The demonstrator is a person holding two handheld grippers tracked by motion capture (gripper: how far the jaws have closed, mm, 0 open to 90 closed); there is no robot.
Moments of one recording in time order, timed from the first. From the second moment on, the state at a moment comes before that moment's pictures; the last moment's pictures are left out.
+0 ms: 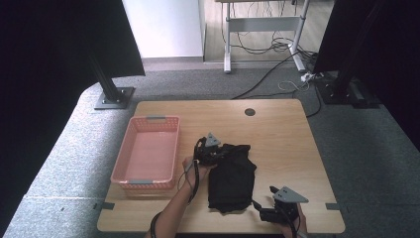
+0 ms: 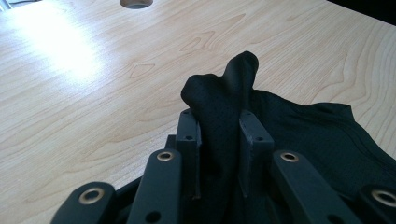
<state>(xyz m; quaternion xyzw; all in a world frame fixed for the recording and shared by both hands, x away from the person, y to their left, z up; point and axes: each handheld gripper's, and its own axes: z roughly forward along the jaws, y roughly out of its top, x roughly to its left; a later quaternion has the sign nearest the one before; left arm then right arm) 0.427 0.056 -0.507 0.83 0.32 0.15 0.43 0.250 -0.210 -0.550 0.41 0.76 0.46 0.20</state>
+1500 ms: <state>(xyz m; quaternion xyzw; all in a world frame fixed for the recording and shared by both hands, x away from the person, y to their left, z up) 0.430 0.058 -0.509 0.83 0.32 0.15 0.43 0.274 -0.163 -0.542 0.38 0.81 0.43 0.16</state>
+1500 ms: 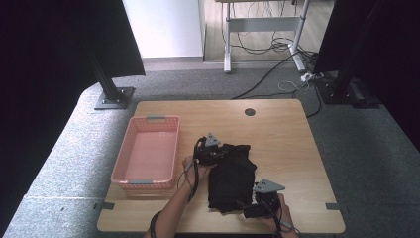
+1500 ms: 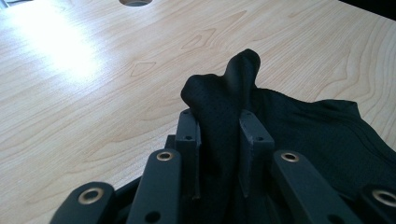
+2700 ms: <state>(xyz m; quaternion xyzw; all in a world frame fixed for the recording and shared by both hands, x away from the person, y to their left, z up) 0.424 0.050 -0.506 0.83 0.31 0.16 0.43 0.282 -0.139 -0.555 0.39 0.81 0.42 0.14</state>
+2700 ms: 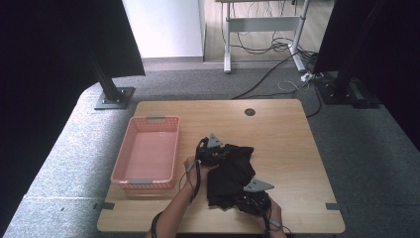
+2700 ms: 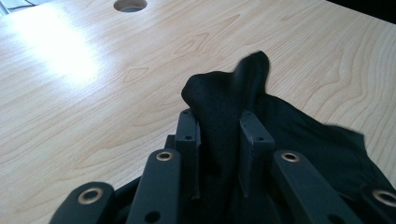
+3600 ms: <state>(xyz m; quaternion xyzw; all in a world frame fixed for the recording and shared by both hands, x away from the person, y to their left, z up) 0.426 0.056 -0.499 0.83 0.31 0.16 0.43 0.279 -0.143 -0.536 0.36 0.80 0.46 0.15</state>
